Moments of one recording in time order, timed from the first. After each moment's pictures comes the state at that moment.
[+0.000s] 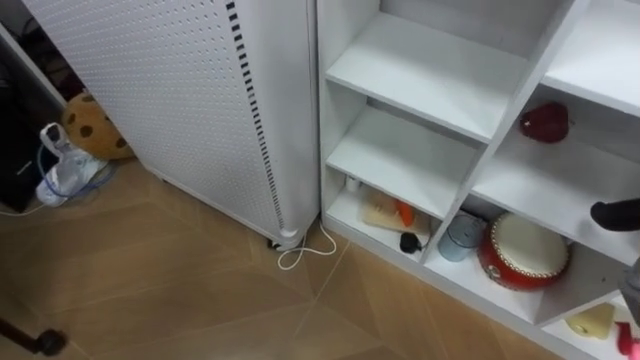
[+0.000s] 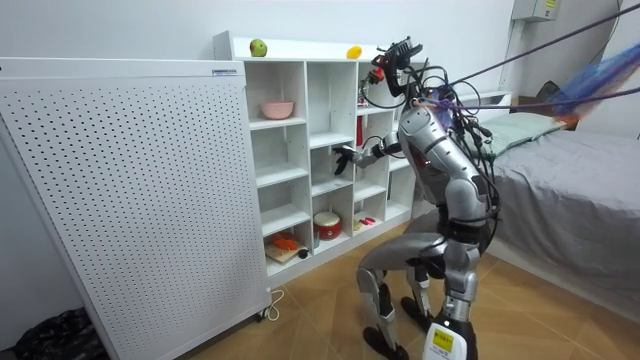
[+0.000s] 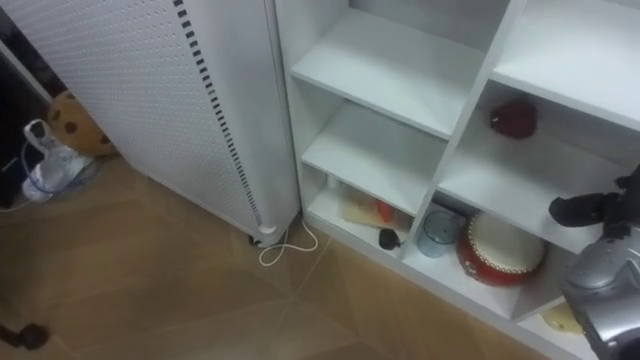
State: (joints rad) left arm 0.34 0.53 -0.30 0.76 0.07 0.16 0.37; right arm -0.89 -0.73 0.49 1.07 0.36 0.01 -0.79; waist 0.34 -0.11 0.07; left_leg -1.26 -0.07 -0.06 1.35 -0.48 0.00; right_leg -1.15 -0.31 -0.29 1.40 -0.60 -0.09
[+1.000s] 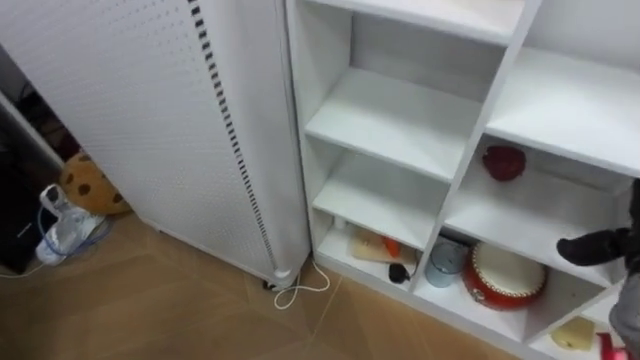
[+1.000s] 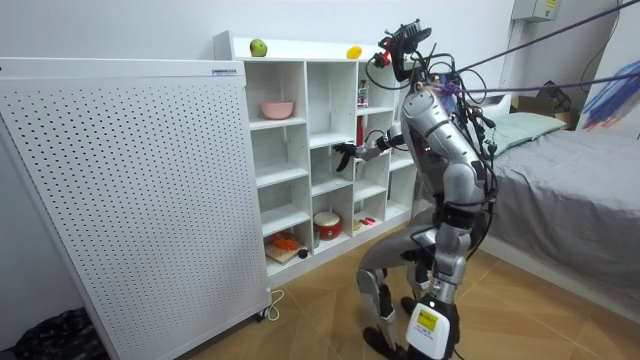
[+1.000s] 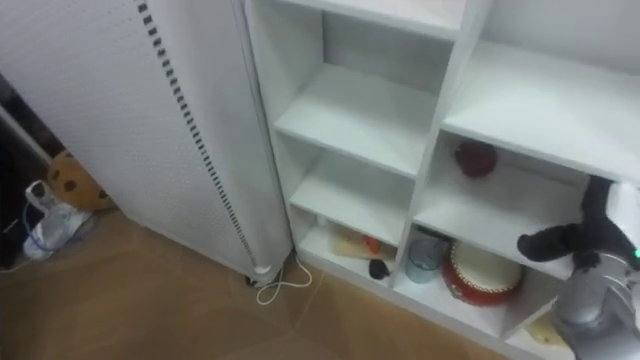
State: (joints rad) left arm 0.34 0.46 -0.30 0.76 0.07 0.15 0.29; right arm -0.70 -0.69 0.49 0.96 0.07 0.00 -0.55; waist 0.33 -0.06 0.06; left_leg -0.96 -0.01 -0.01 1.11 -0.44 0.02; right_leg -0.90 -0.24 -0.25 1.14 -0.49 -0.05
